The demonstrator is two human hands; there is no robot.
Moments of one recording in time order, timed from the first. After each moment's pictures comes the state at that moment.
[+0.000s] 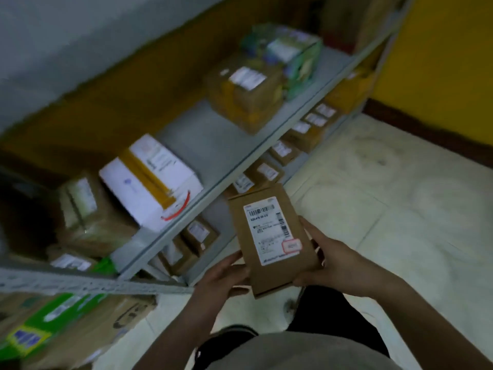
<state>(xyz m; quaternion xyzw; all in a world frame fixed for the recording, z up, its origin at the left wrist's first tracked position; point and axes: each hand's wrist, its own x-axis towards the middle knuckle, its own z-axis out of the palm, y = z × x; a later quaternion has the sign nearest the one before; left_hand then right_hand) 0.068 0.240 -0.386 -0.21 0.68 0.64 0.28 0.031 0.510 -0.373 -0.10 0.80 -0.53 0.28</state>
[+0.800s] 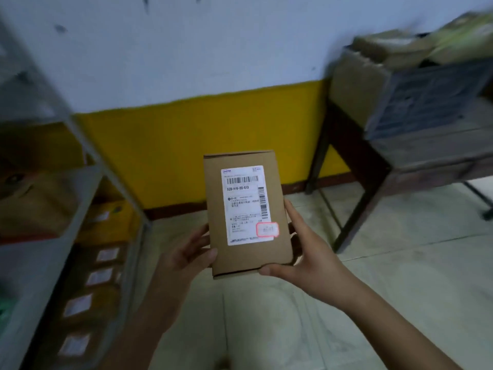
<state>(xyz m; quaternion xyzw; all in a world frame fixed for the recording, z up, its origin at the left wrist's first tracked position) -0.133 0.901 -0.220 0.27 0.65 0.61 0.36 0.063 1.058 -0.210 0.26 0.81 -0.49 -0.19</state>
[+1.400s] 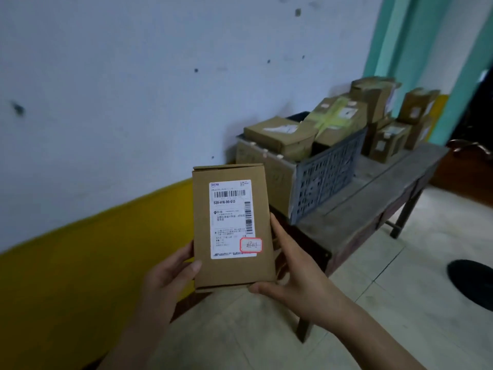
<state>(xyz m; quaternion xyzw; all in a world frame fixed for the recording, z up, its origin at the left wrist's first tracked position) -0.220 1.327 -0.172 0.44 0.57 0.57 0.39 0.015 1.386 -0.172 0.41 0.79 -0.34 -0.30</state>
